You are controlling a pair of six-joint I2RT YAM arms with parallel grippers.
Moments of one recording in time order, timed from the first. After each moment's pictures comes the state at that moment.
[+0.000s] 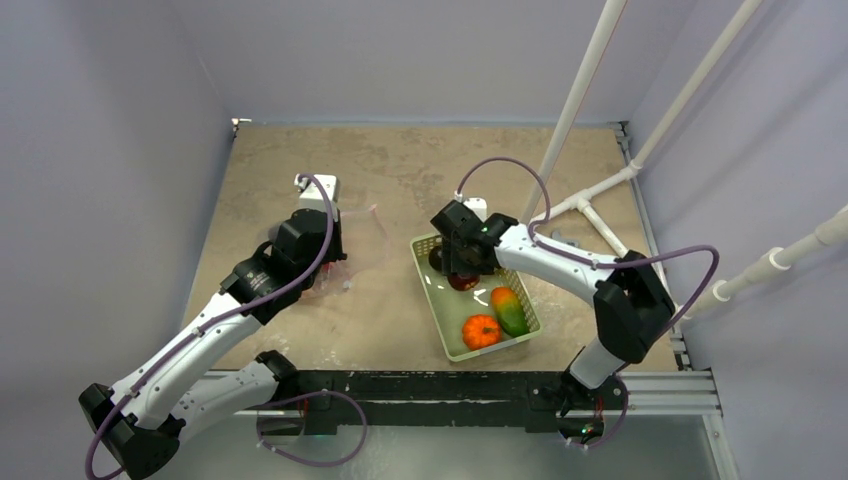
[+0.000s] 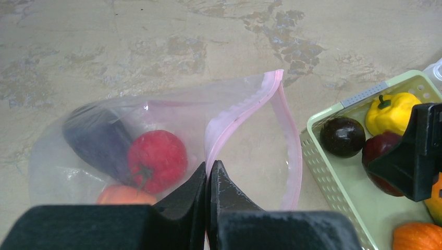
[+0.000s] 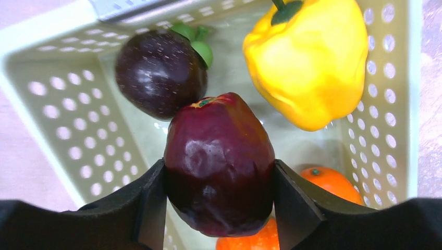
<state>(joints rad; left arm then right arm) -0.67 0.89 0.92 -0.53 -0.49 -0.31 0.81 1.62 1.16 -0.74 0.33 0.74</state>
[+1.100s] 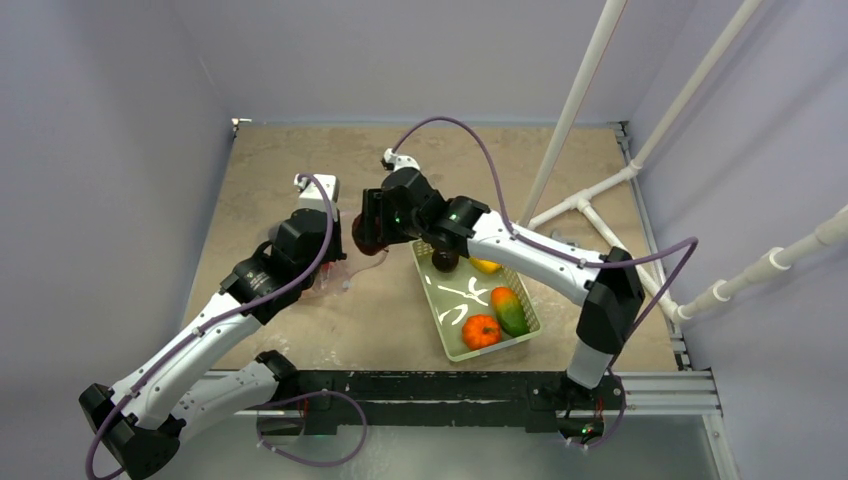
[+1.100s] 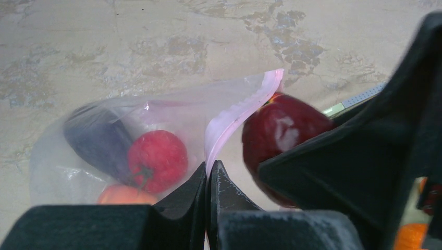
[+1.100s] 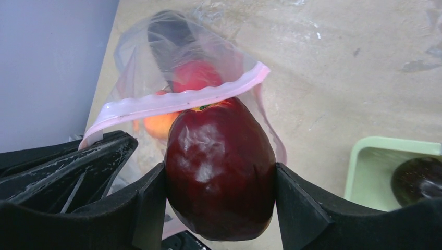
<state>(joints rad) -0.67 0.89 0.92 -0.53 -0.49 -0.31 0.97 1.72 1.58 -0.49 0.13 0.70</state>
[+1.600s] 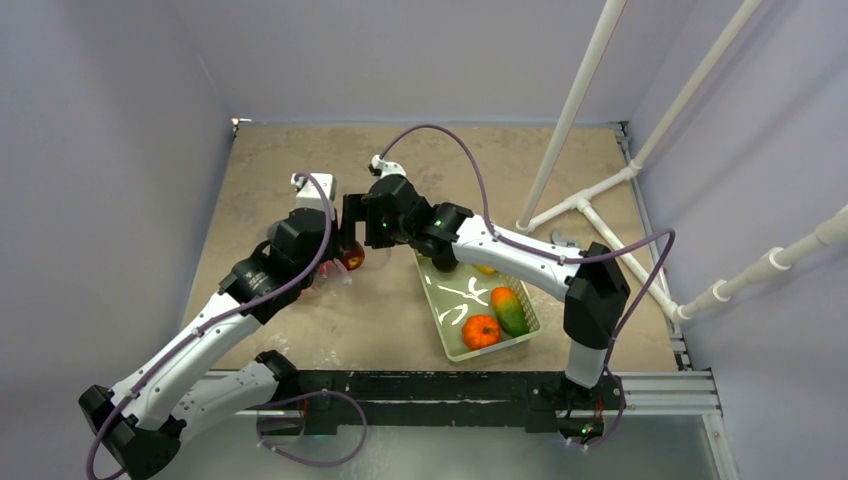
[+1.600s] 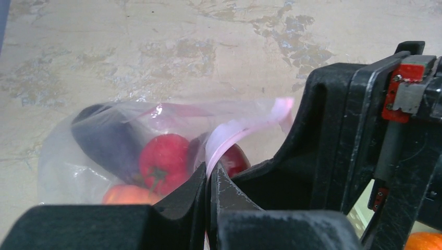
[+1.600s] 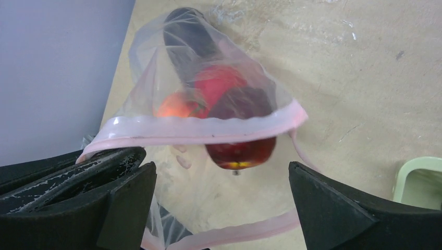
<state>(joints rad) -0.66 0.88 0.92 -0.53 -0.50 -0.31 1.01 1.81 1.58 -0.37 0.11 0.74</state>
